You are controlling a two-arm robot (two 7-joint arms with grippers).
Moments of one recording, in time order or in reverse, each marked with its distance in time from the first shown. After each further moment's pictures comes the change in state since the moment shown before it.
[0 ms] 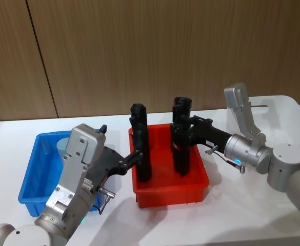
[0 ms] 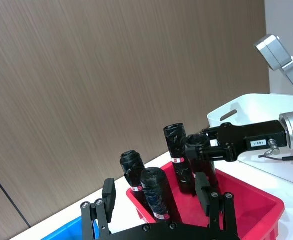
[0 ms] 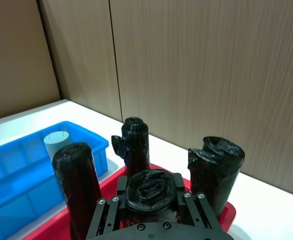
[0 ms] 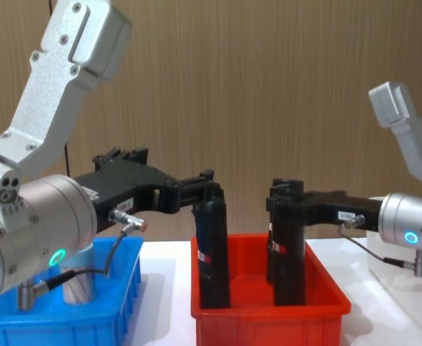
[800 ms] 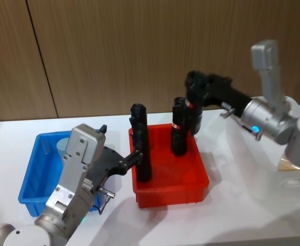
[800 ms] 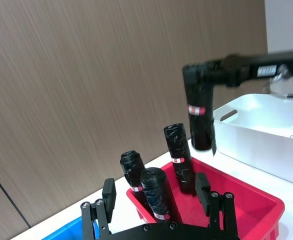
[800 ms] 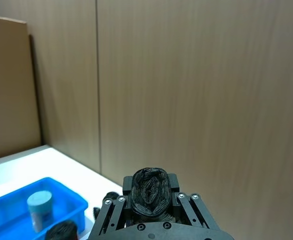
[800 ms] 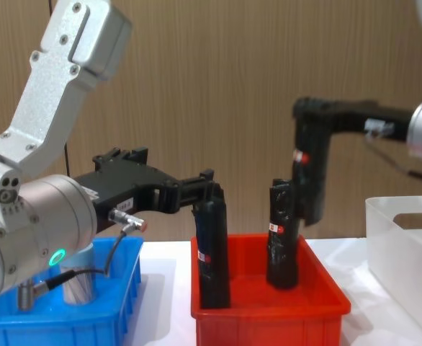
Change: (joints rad) left arm 0.000 0.000 0.000 0.000 0.000 0.000 0.000; right arm -0.239 0.108 0.076 -0.694 -0.001 0.251 -0.124
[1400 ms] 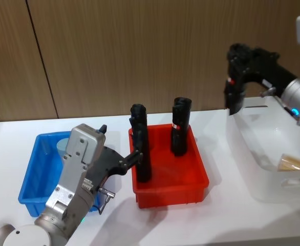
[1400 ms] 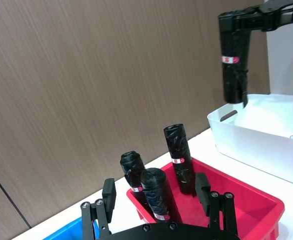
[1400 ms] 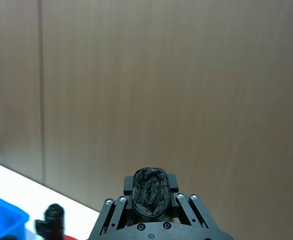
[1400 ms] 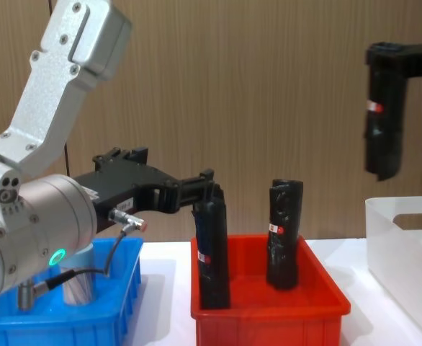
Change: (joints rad) left arm 0.000 0.000 0.000 0.000 0.000 0.000 0.000; right arm -0.140 0.100 0.079 -0.375 -0.048 0.186 -0.188
